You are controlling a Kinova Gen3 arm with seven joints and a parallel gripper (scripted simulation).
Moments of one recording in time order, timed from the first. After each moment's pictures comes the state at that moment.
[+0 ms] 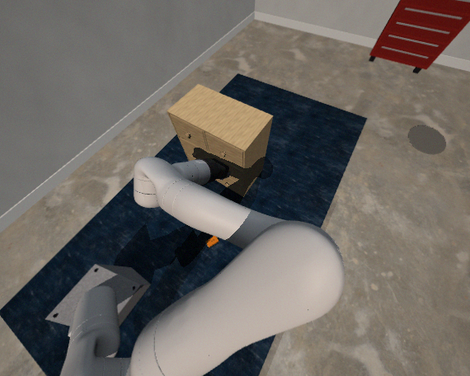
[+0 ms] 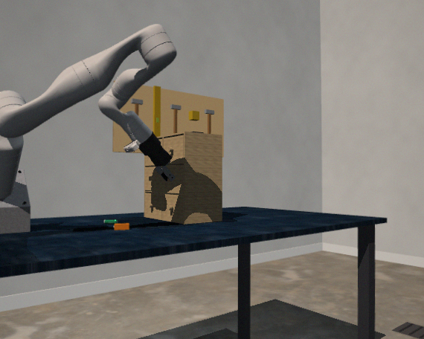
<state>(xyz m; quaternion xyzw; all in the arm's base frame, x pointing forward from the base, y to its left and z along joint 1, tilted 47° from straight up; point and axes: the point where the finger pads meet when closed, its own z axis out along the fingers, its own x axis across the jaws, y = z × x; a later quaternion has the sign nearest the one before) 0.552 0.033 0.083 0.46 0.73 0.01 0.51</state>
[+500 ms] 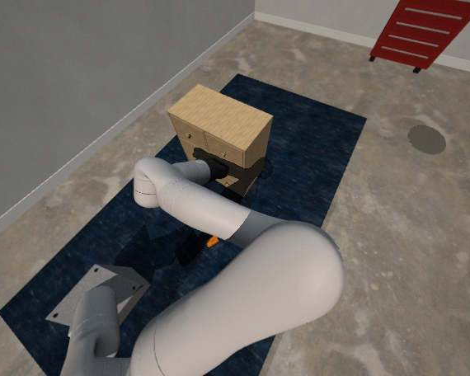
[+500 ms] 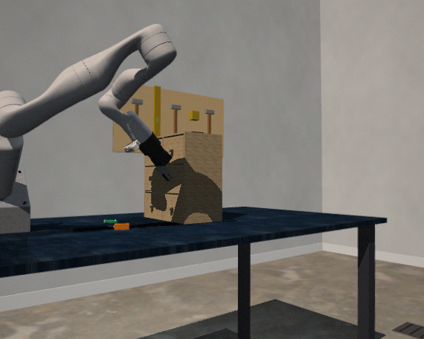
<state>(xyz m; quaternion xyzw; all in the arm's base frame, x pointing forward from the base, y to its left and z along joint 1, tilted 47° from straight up) 0.552 0.033 0.083 0.46 0.73 0.01 0.51</state>
